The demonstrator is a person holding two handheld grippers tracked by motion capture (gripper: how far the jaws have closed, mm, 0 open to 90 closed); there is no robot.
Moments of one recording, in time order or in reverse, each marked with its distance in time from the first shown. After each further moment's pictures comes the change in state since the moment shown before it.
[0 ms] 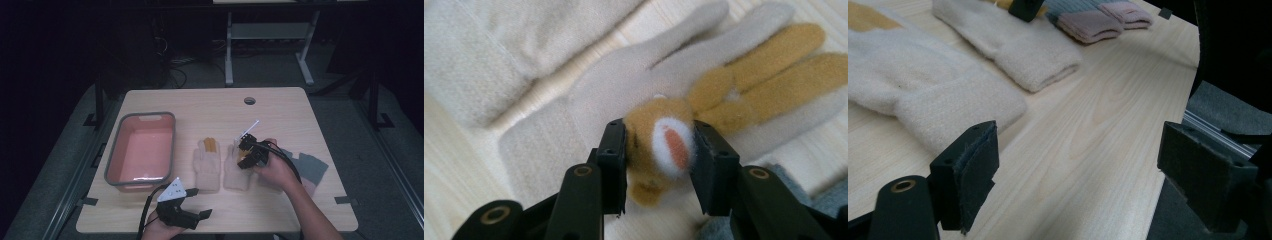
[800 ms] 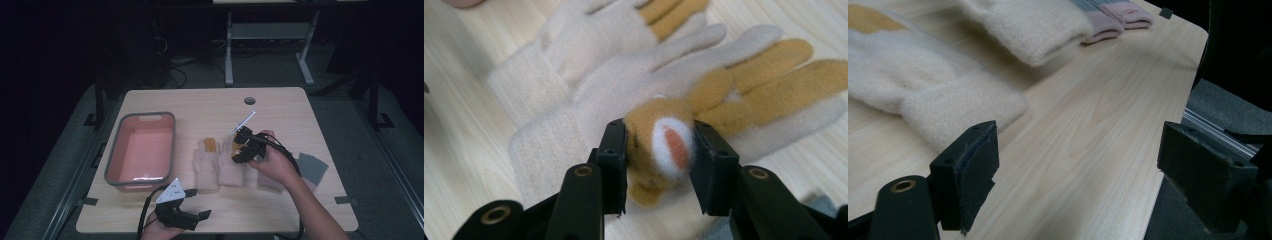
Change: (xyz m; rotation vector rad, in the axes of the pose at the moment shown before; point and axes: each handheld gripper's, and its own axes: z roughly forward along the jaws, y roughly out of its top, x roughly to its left) left arm -0.002 -0.001 -0.003 -0.007 0.010 -0.003; right arm 0.021 0.023 -0.038 -0.054 0.009 -0.068
